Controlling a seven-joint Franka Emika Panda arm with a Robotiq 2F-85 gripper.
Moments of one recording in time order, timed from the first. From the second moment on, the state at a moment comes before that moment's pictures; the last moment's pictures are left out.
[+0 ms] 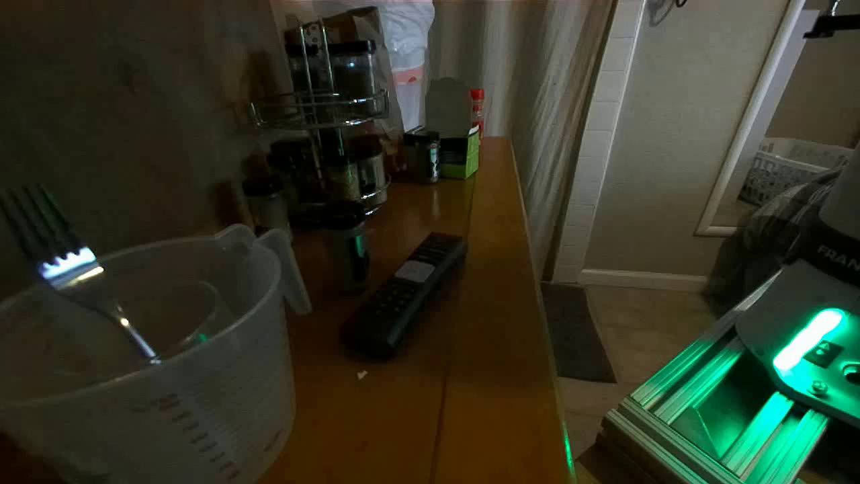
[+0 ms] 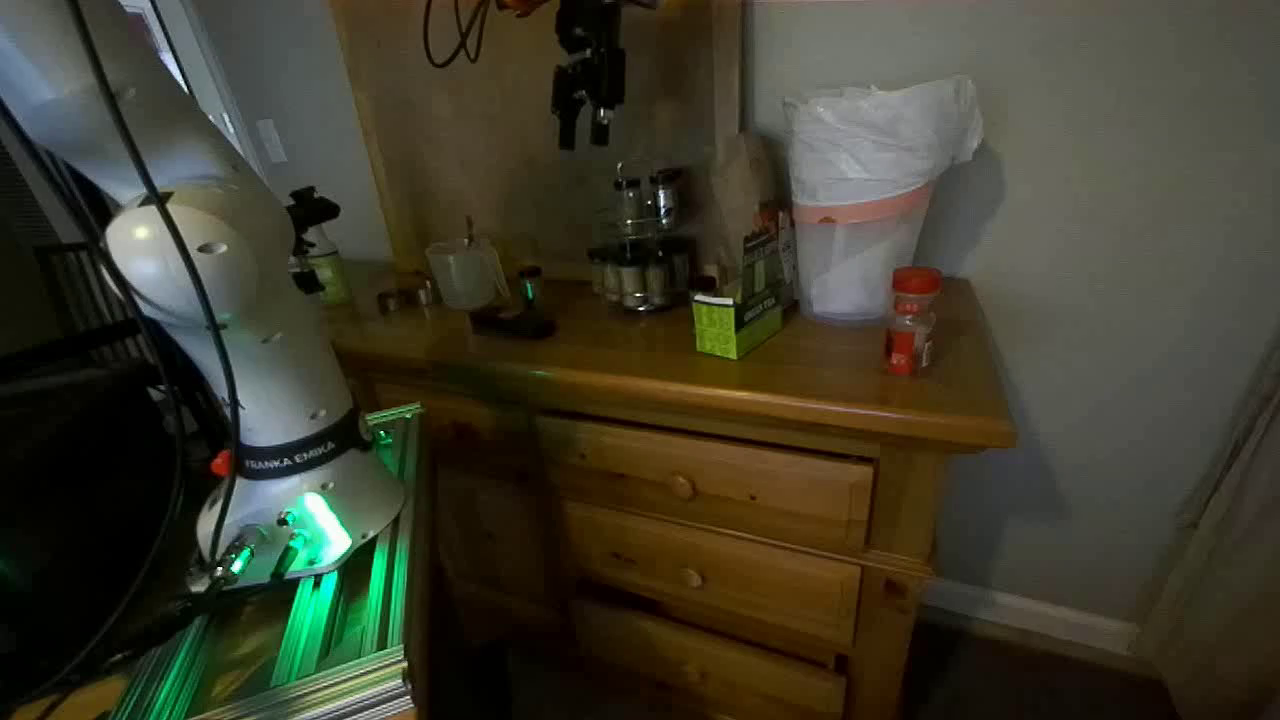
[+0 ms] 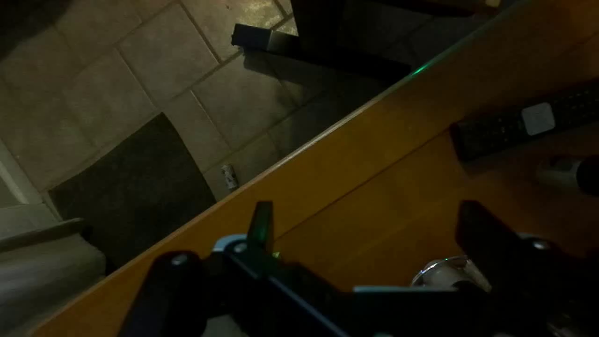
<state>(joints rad) 0.11 -0.26 0.21 -2.07 -0.02 1.54 0.08</state>
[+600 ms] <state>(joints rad) 0.11 -0.26 0.21 -2.08 -0.02 1.54 0.08</state>
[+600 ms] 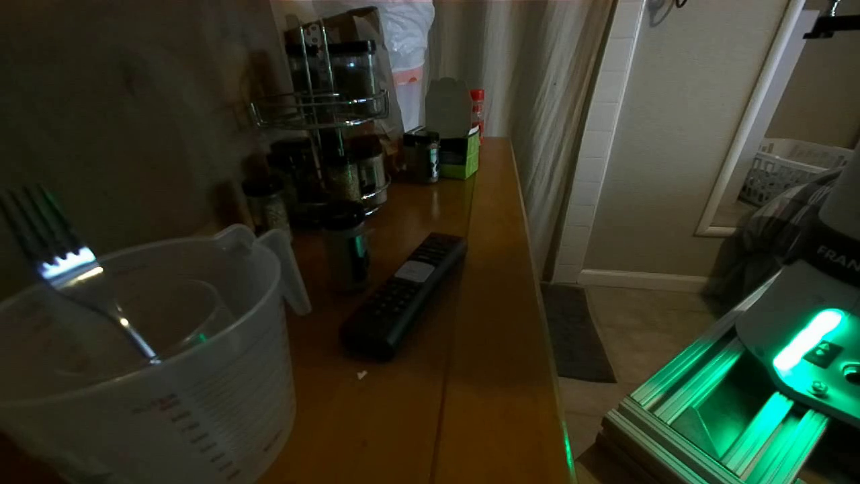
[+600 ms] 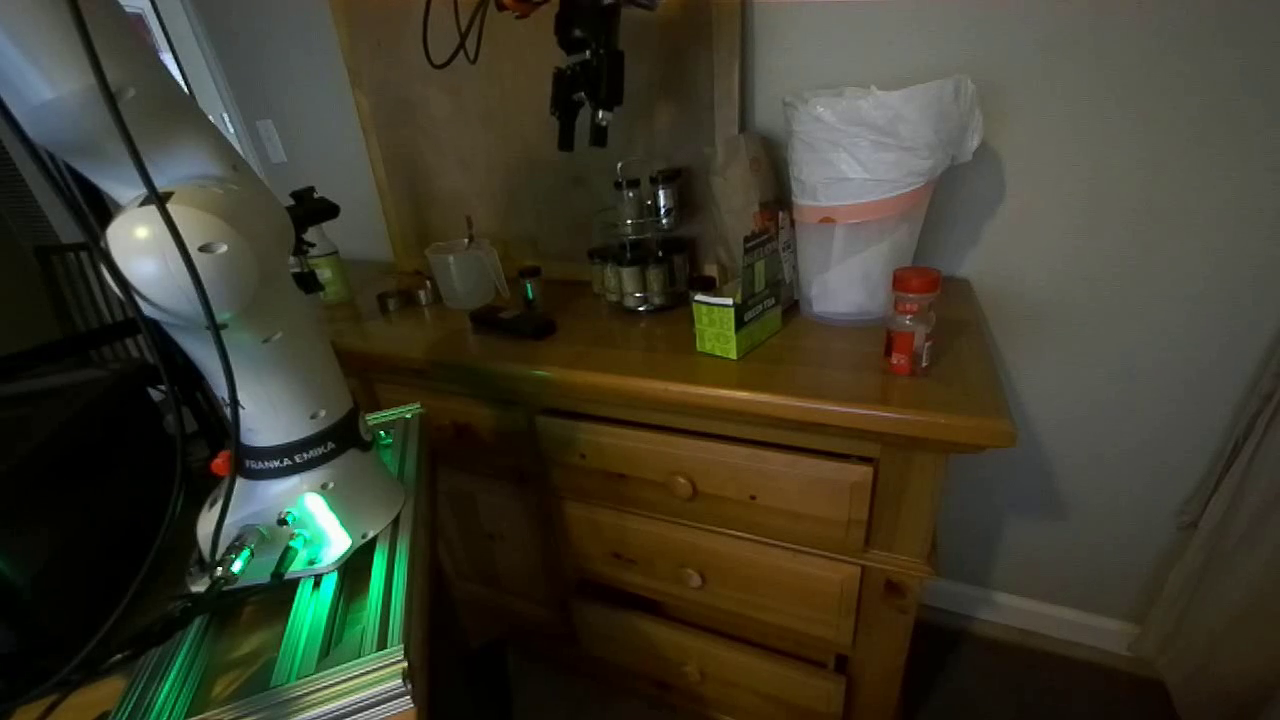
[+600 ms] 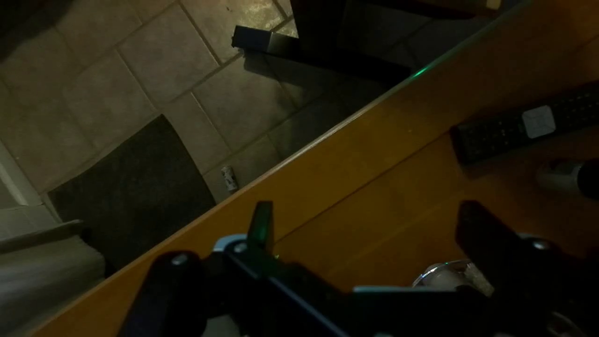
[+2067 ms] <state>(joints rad) 0.22 -0.46 0.20 -2.33 0.11 1.51 -0.06</state>
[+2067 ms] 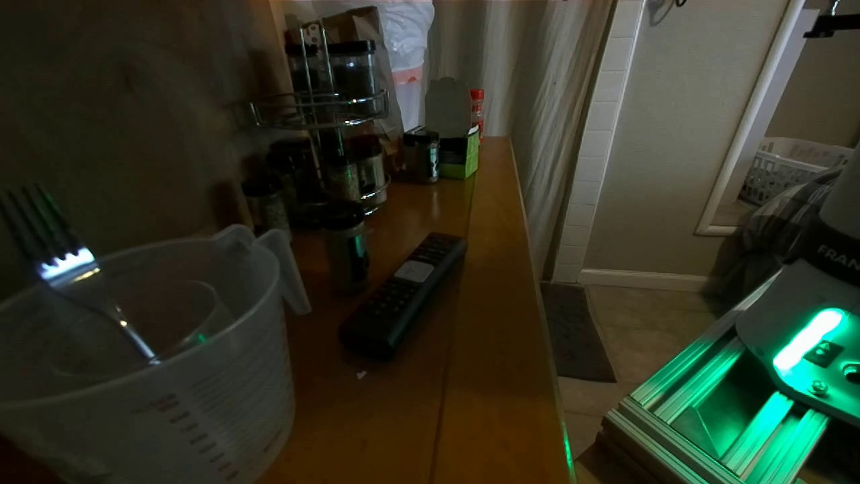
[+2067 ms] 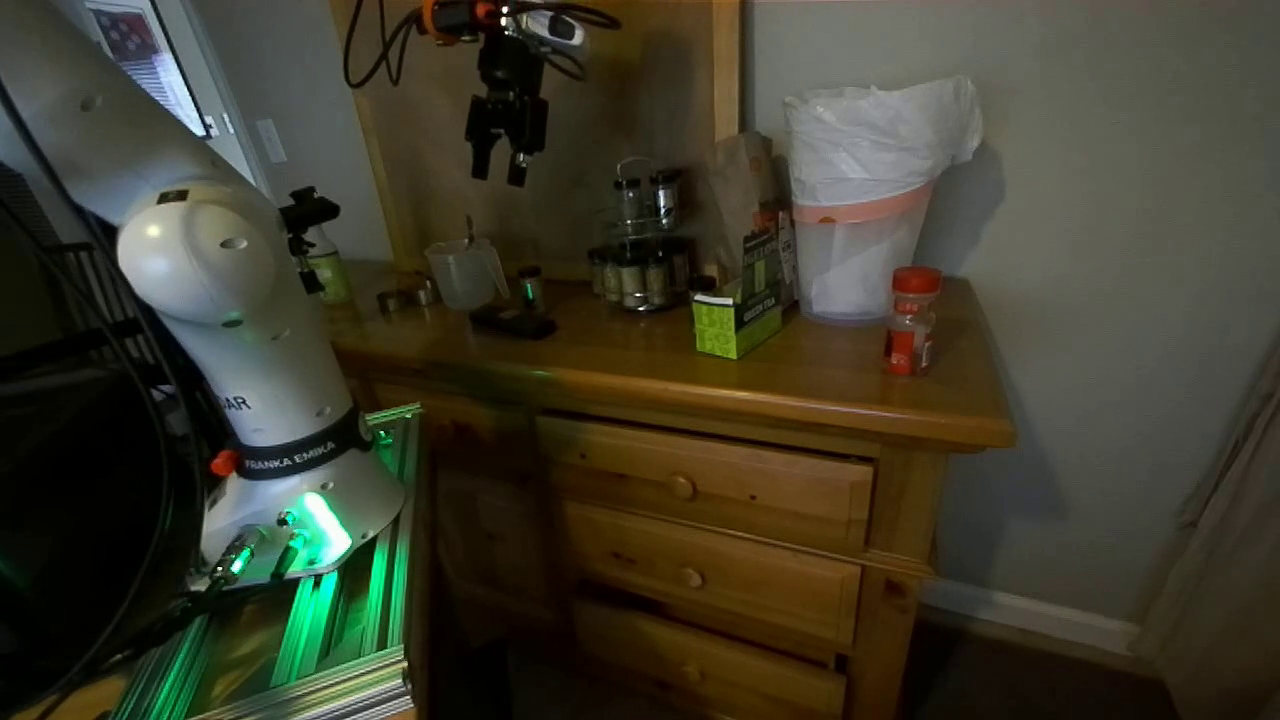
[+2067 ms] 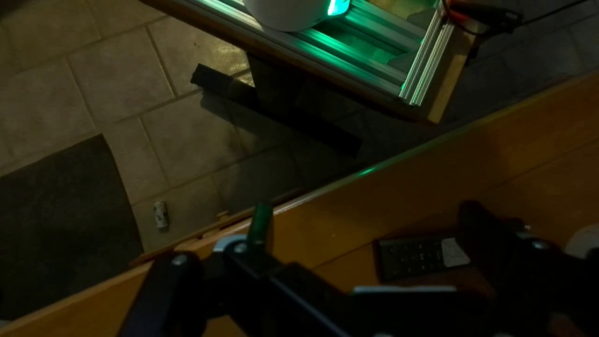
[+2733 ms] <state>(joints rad) 0.43 -0.39 0.35 -2.42 0.17 2.01 -0.20</state>
